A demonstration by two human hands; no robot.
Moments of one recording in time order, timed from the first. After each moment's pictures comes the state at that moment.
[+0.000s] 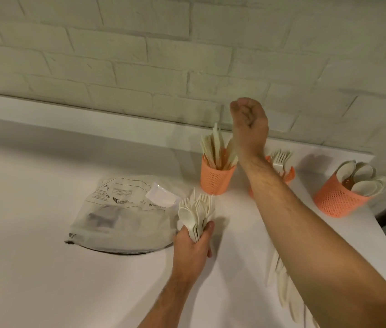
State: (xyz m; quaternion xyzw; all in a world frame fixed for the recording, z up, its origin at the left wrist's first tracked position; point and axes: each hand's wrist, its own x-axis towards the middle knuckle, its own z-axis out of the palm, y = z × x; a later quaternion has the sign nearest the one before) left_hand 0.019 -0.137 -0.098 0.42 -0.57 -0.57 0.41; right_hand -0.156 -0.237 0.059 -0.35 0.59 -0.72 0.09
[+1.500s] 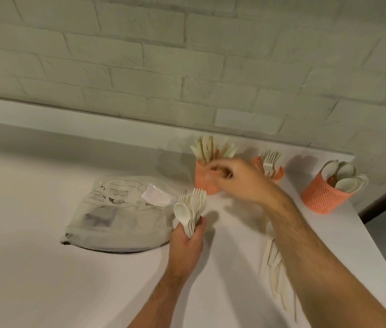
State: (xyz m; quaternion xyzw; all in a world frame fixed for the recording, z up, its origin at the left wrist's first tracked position) left_hand 0.022 -0.139 -0.093 0.40 -0.57 -0.59 0.41; right_hand -0.135 -0.140 0.052 -0.60 0.71 -0.28 0.22
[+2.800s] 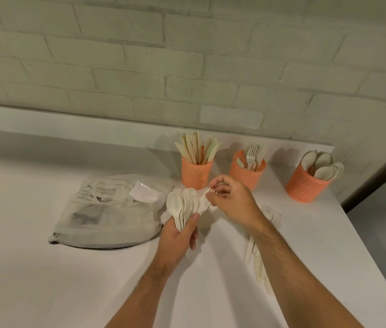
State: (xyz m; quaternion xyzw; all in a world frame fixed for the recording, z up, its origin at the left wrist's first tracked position) left_hand 0.024 -0.133 -0.083 0.36 -0.59 -0.63 0.35; right_hand -0.135 -0.095 -0.009 -0.43 0.71 -0.48 0.28
